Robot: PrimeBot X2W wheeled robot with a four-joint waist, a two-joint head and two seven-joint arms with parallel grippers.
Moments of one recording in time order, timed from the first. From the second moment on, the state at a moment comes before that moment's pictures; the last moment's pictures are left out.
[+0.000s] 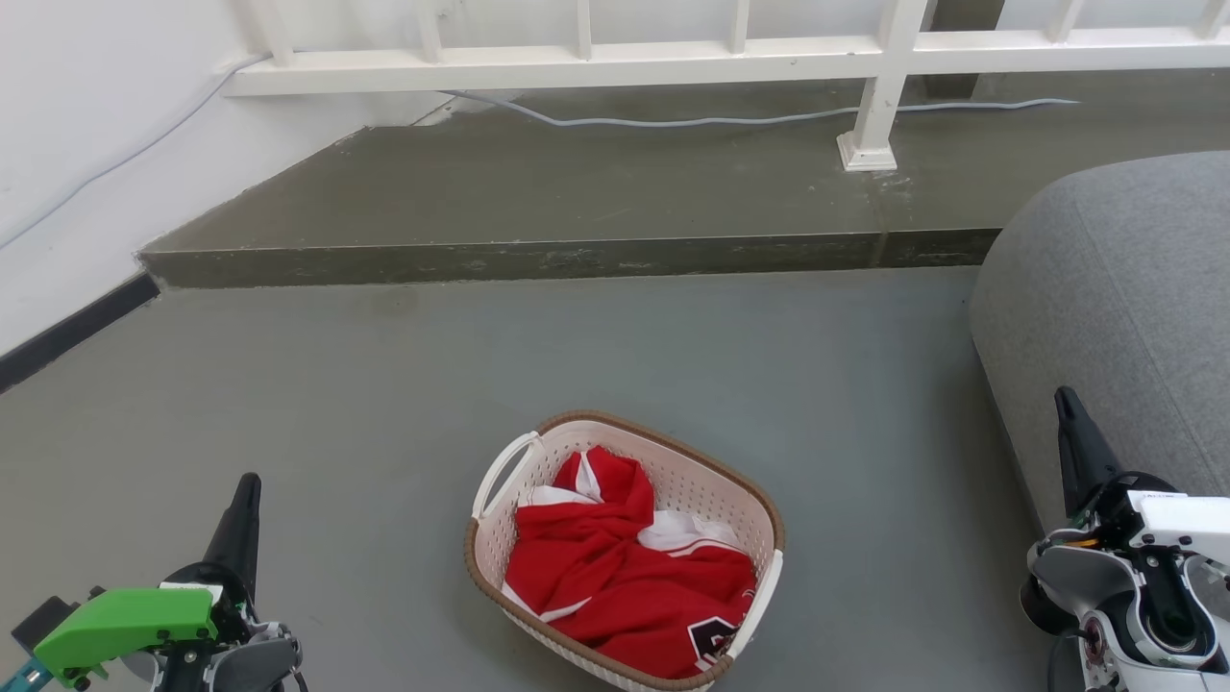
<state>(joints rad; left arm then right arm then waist) -0.05 0.05 0.05 0.27 -1.65 -0.12 0.09 -0.05 -0.05 -0.12 0.28 1.64 0.12 0.09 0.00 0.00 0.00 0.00</state>
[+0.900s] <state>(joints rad) -0.02 0.04 0.05 0.30 -1.65 -0.12 0.09 -0.02 -0.03 -0.12 0.31 1.63 0.11 0.08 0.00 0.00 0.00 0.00</state>
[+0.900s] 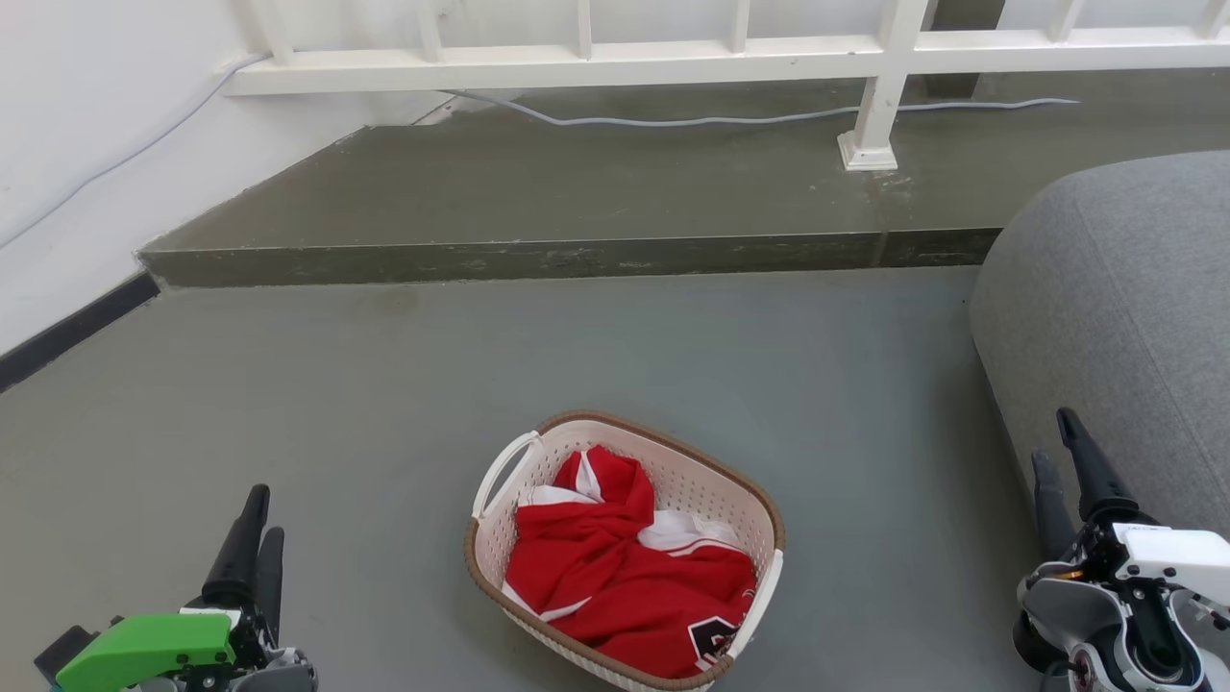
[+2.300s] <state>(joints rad) -0.07 0.13 -0.13 0.21 -1.16 -0.11 -0.08 -0.06 -0.15 0.04 0.29 1.10 0.08 -0.08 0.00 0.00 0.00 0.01</state>
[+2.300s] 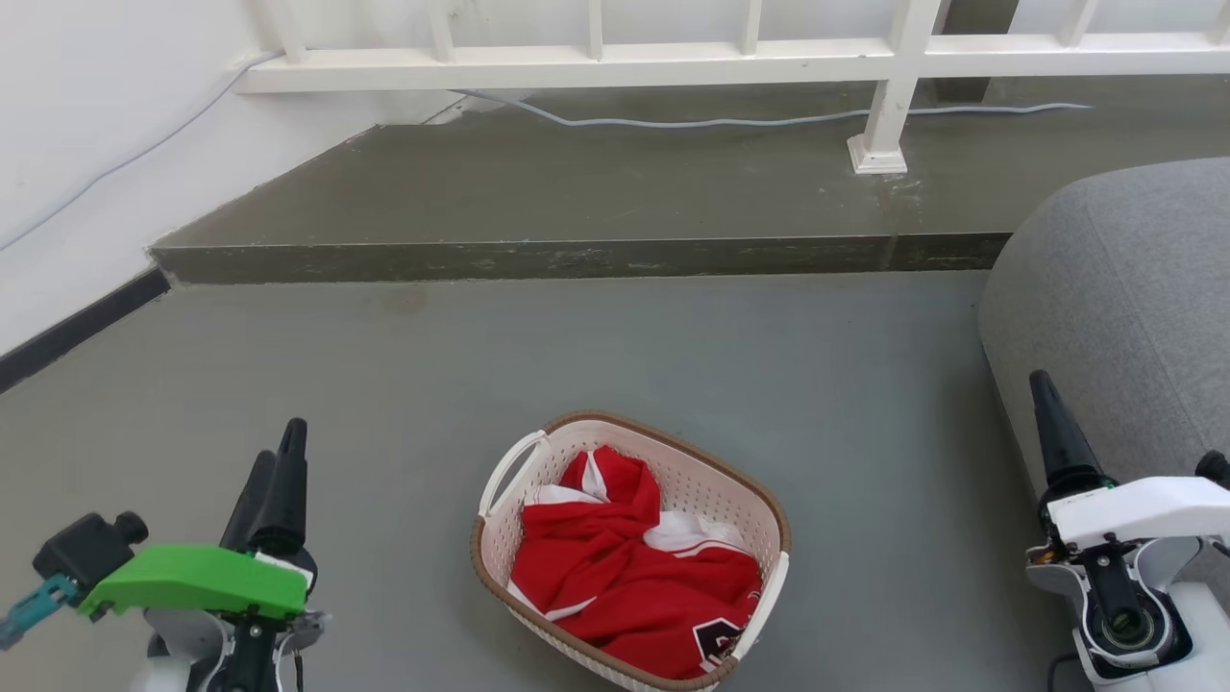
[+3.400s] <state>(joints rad) -0.11 0.17 -0.28 0.22 -0.63 0.04 -0.19 -0.09 -0.21 0.24 0.31 0.56 -0.02 -0.19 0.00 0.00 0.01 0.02</state>
